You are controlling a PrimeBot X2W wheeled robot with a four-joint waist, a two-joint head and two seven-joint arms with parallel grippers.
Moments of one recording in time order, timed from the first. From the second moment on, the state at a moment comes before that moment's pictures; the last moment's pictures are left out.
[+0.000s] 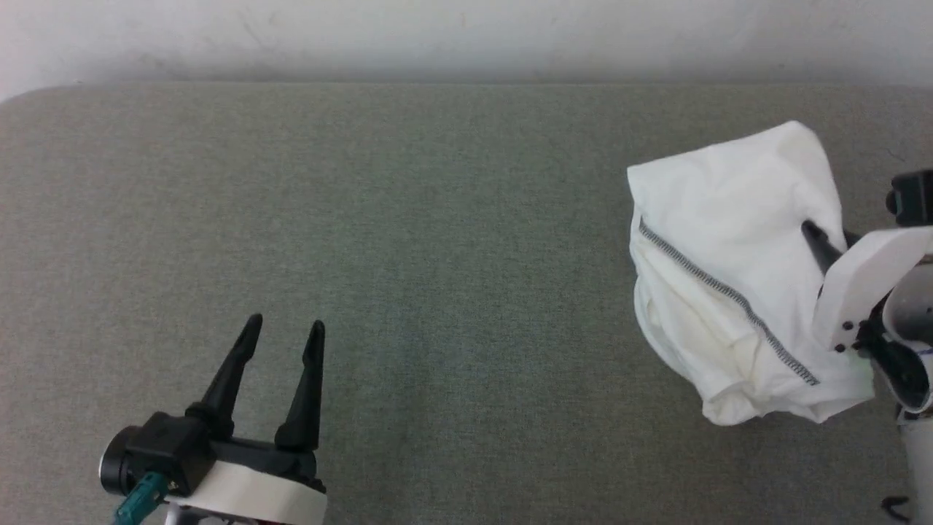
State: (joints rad) left arm 0.06 0.36 -0.28 -0.19 -0.42 0.12 -0.23; right arm -0.35 -0.22 -0.11 0.08 0.24 0.13 0.61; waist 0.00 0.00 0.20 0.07
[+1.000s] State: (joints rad) left arm -0.17 0.39 -0.19 -0.34 -0.34 0.11 -0.26; right arm -0.49 -0.61 -0.23 0.11 0.05 0.13 0.64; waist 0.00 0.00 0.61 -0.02
